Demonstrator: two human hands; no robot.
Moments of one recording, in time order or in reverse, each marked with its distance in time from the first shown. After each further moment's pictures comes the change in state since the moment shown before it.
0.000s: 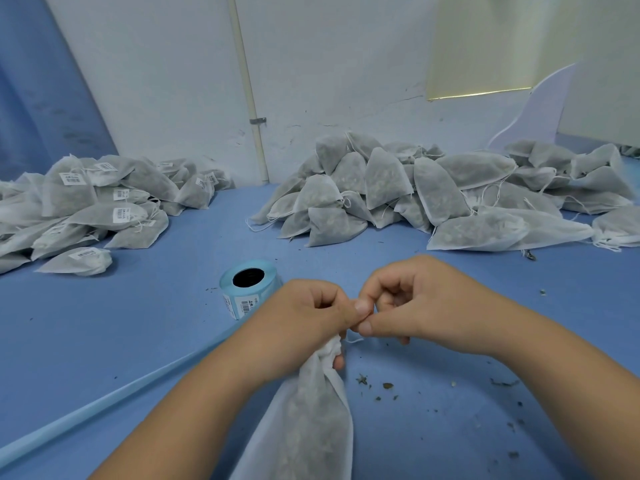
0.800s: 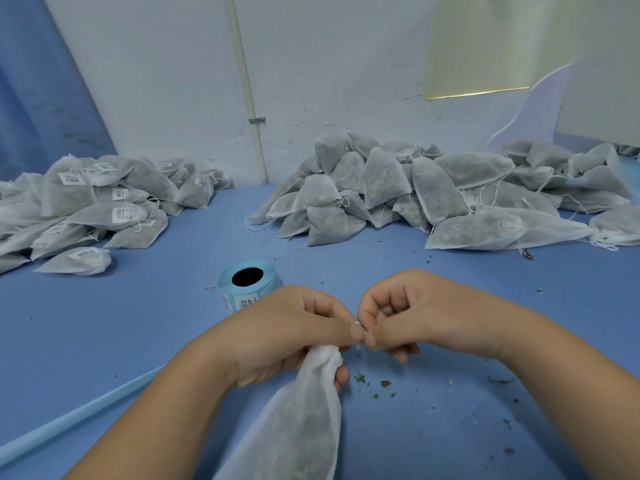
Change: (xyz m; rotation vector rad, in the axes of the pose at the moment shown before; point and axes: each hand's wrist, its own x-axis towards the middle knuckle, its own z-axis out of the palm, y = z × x) left_hand 0.000 -0.001 -0.014 -0.225 -0.286 -0.207; right_hand -0.002 -0.001 -0.002 0.077 -0.232 0.112
